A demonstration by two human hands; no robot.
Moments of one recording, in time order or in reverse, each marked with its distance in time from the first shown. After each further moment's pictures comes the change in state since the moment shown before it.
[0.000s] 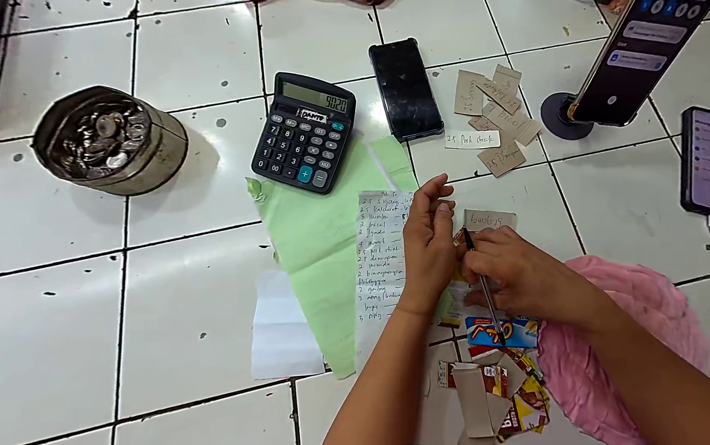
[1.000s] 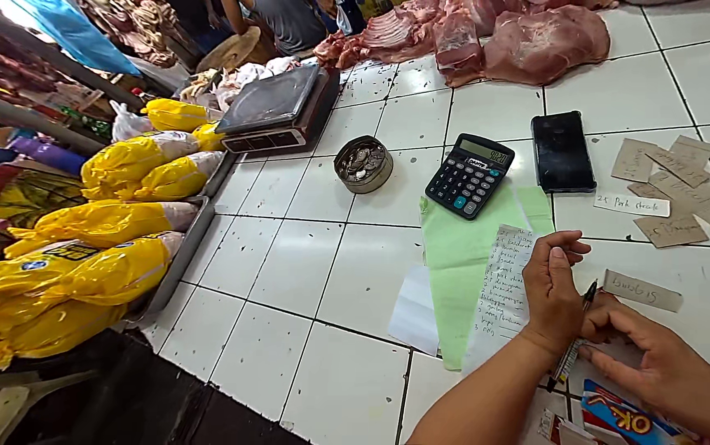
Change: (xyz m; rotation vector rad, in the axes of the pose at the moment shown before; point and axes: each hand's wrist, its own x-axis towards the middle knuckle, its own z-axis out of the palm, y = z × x) left_hand -0.003 0.000 0.005 -0.170 0.264 0.314; right_hand 0.003 -0.007 0.030 0.503 0.233 0.094
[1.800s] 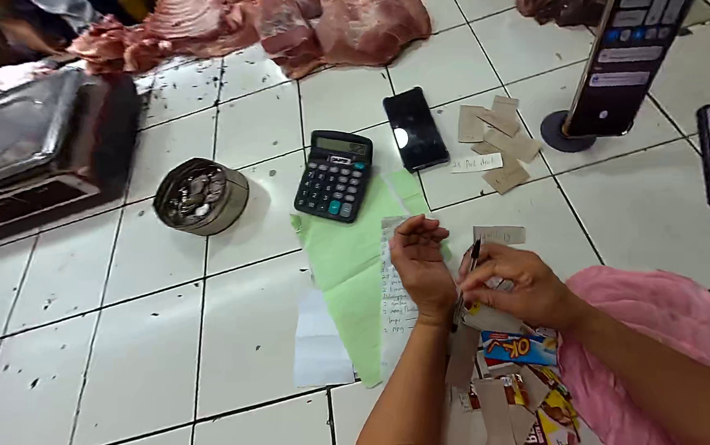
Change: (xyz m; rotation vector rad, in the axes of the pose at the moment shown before) left_hand -0.001 -0.008 0.000 -0.334 0.144 -0.189; right_hand 0.005 0.001 -0.005 0.243 0.153 -0.164
